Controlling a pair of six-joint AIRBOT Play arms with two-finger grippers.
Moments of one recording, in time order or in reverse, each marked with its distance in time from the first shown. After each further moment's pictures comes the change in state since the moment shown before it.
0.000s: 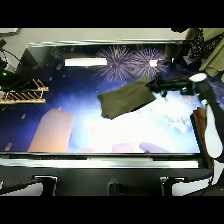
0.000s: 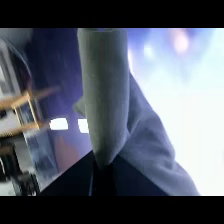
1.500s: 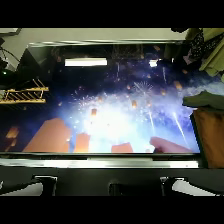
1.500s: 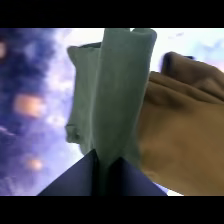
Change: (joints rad) left arm 0.000 -0.002 0.000 0.025 0.051 0.003; right arm -0.551 0.290 0.215 -0.901 0.197 0.614
